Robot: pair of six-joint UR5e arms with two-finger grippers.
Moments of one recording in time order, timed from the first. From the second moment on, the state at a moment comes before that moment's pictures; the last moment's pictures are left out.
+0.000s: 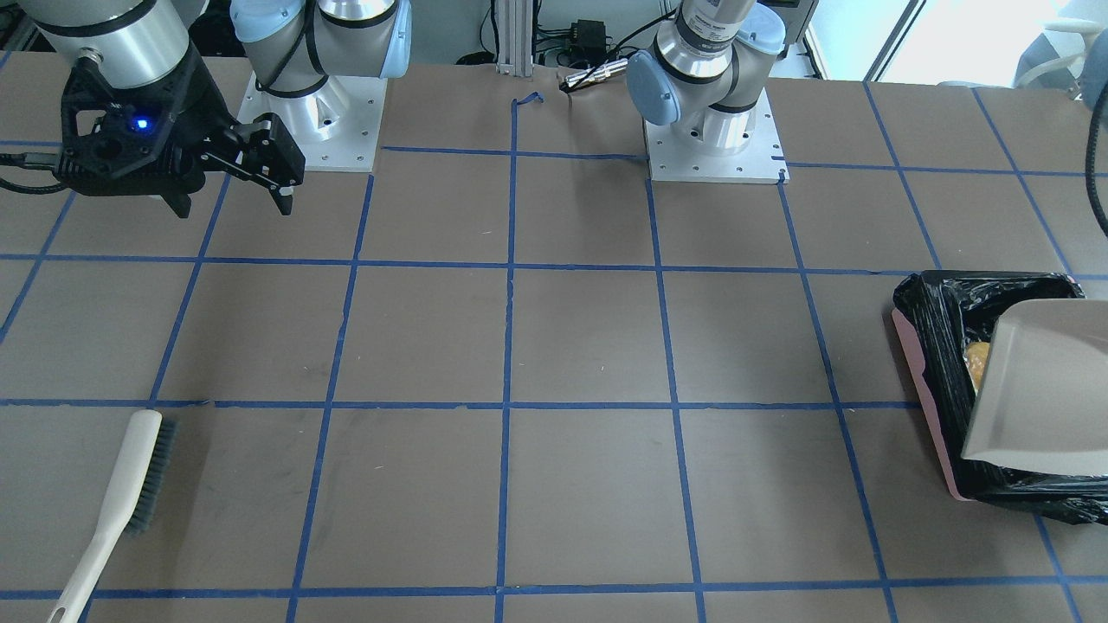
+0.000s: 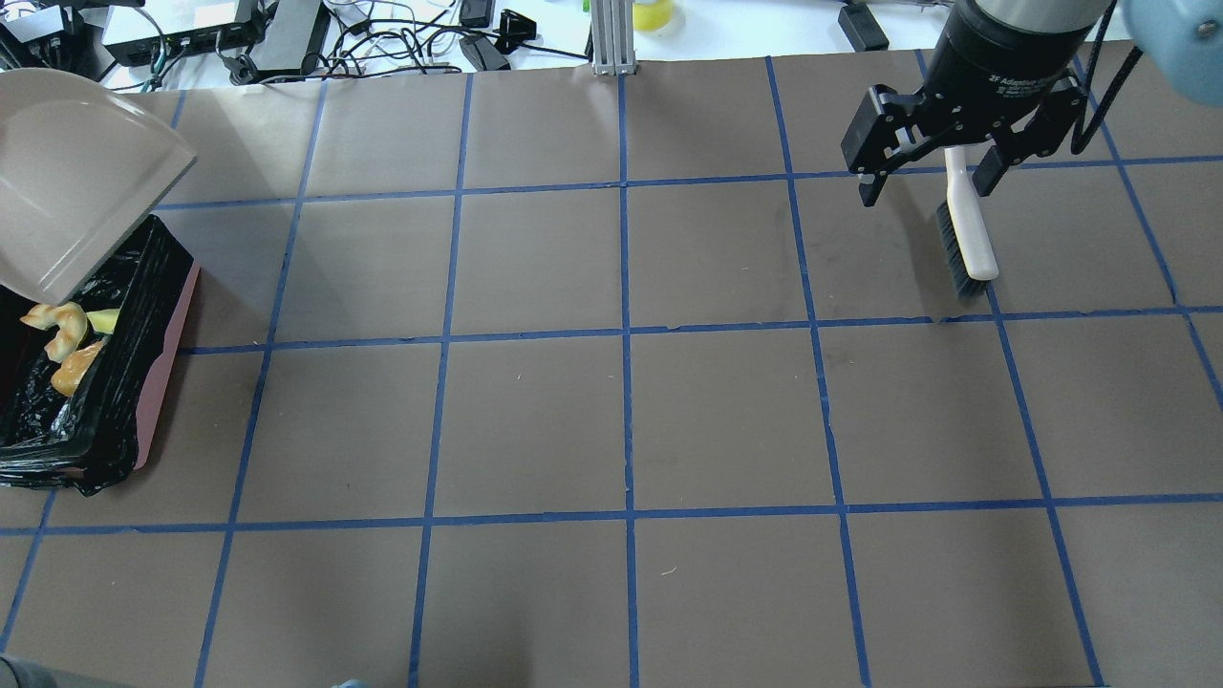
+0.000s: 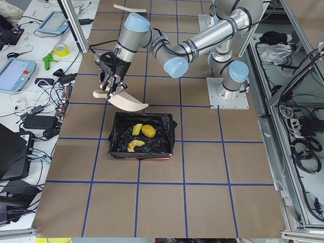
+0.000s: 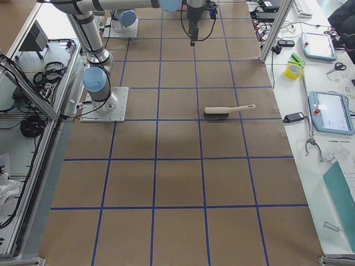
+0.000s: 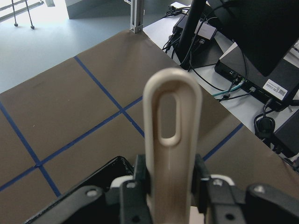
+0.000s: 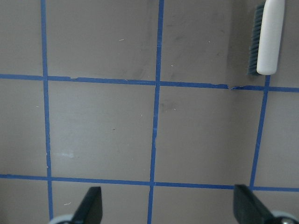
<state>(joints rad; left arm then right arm) -1.05 -1.79 -1.48 -0.78 1.66 -0.43 1.55 -1.55 1.48 -1.47 -1.55 -0.07</state>
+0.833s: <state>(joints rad) -1.31 -1.90 -1.55 -0.91 1.66 -1.13 1.54 -1.54 1.48 -1.47 -1.54 -0.08</state>
